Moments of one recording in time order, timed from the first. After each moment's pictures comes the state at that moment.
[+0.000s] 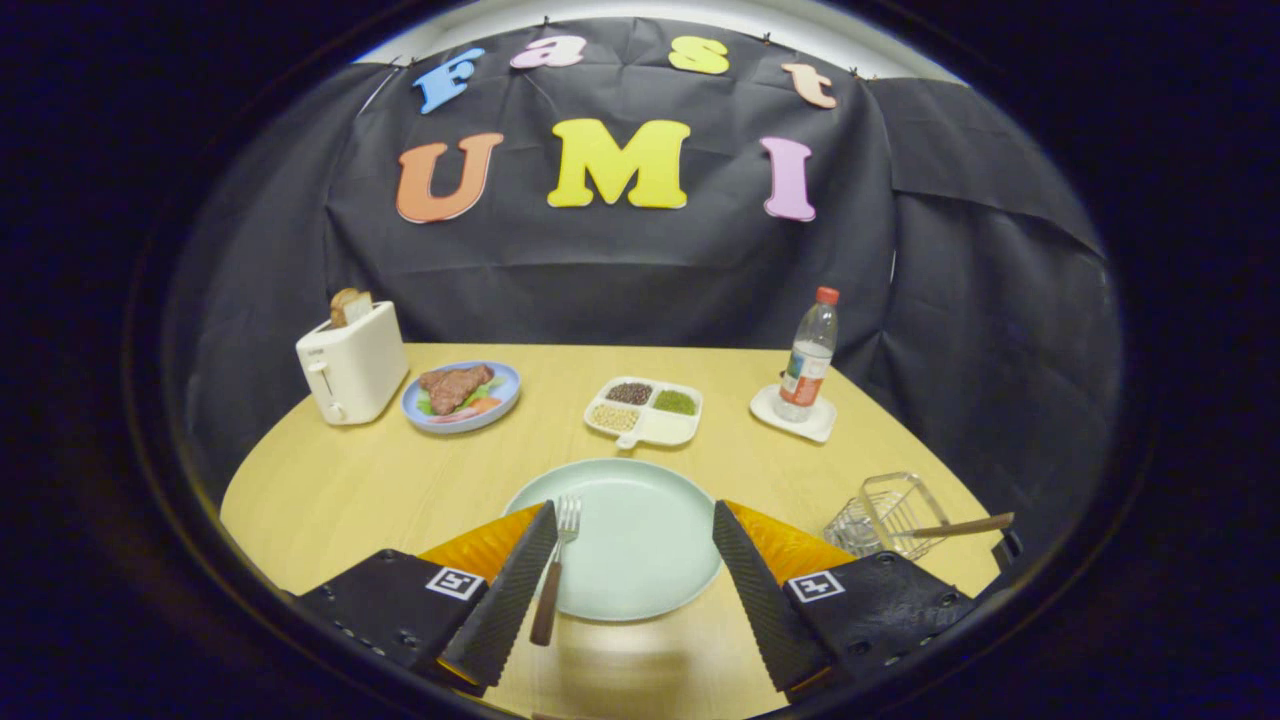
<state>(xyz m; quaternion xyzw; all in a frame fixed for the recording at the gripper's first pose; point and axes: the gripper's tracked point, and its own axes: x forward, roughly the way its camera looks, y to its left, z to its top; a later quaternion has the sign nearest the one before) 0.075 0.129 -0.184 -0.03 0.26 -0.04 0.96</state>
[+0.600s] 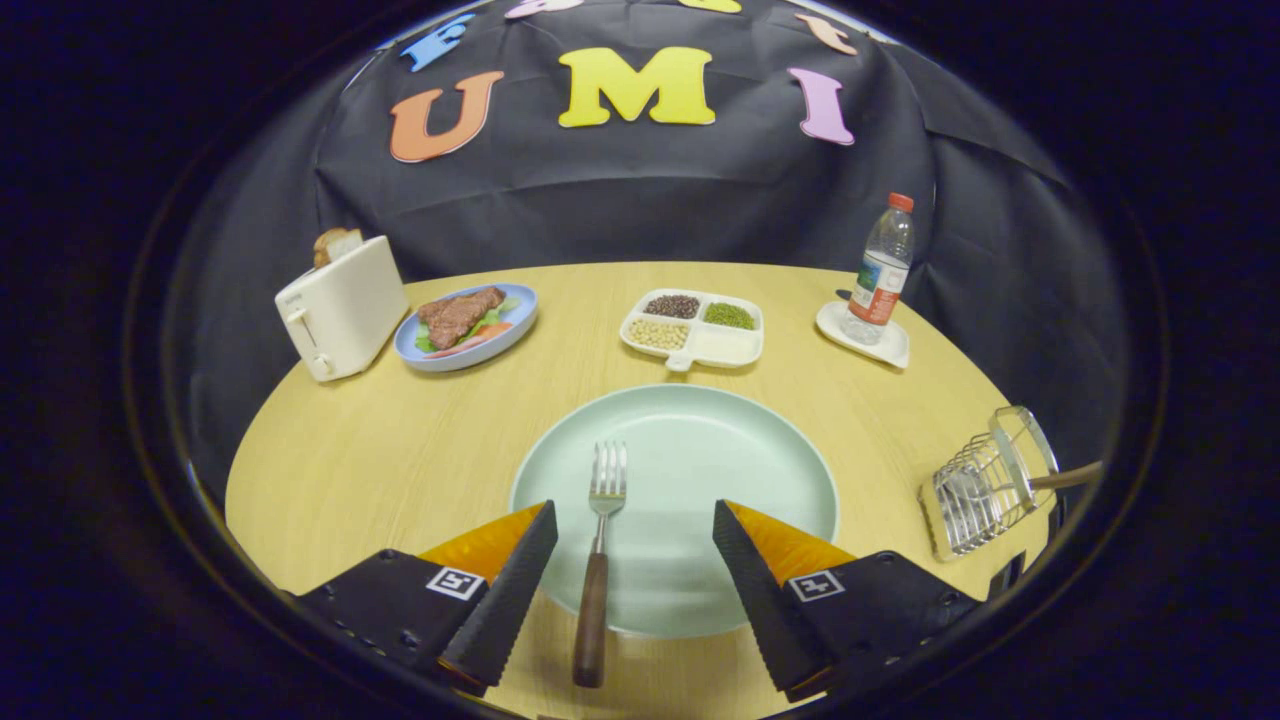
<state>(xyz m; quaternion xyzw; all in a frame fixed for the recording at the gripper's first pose) 0.111 0.160 -0.262 -0.01 0.36 -0.03 0.93</state>
